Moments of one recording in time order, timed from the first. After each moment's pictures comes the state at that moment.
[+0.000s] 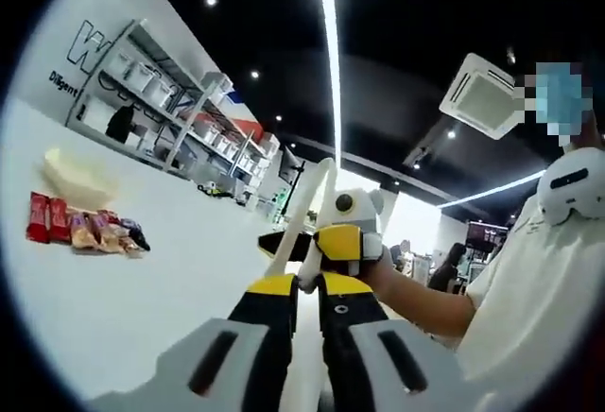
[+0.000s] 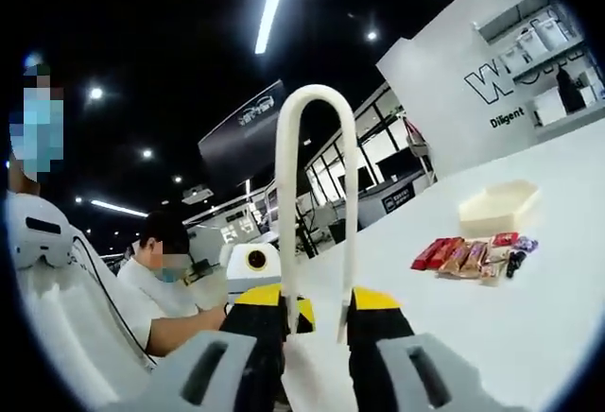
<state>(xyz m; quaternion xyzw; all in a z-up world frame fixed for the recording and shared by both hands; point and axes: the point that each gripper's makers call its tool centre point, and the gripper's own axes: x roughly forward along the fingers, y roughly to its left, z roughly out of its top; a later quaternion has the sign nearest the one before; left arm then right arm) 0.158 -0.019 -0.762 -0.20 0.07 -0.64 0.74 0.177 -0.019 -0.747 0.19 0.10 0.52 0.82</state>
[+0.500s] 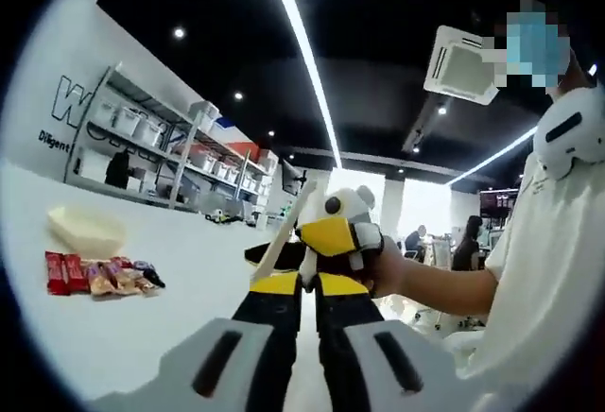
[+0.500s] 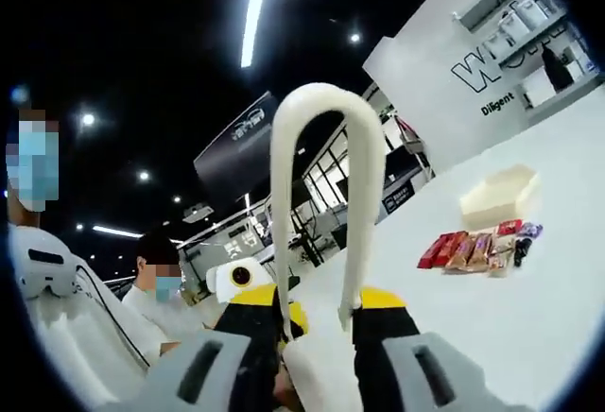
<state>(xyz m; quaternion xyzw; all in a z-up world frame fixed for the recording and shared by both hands) 0.152 -0.016 -0.749 -0.15 -0.01 -0.62 0.77 0.179 -0.015 -0.736 0.24 0.11 0.52 0.82</state>
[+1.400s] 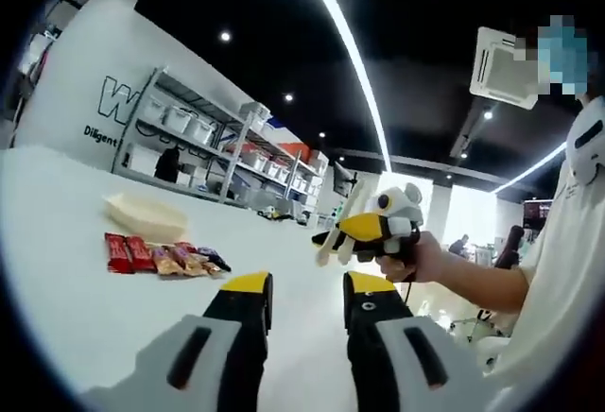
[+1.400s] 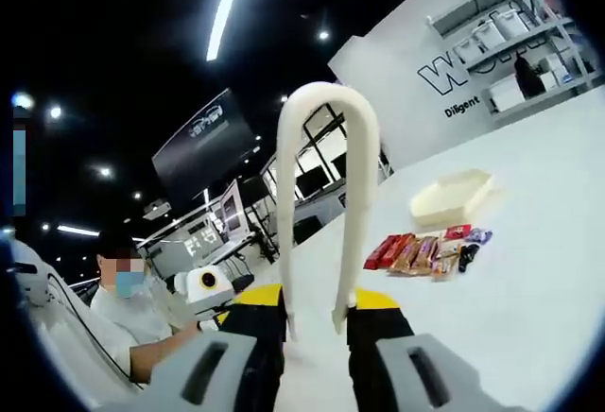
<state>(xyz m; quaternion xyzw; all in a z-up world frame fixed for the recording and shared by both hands) 0.205 0.043 -0.781 -0.15 0.02 -0.50 0.85 0.224 -0.052 -0.759 0.22 0.15 0.42 0.87</state>
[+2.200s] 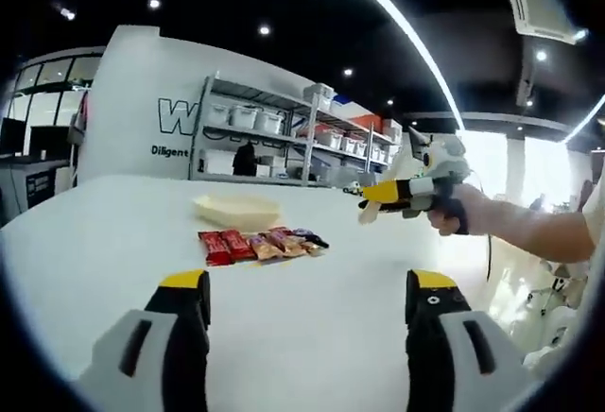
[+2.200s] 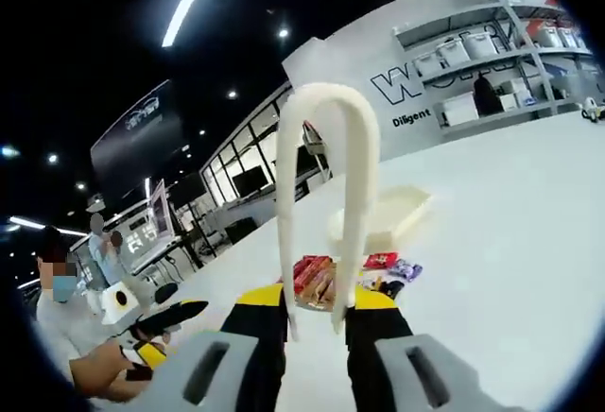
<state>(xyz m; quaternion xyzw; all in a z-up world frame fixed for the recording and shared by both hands) 0.243 0.089 -0.811 -0.05 0.06 -0.35 0.94 0.323 -0.090 -0.783 0.18 0.16 0.29 0.93</state>
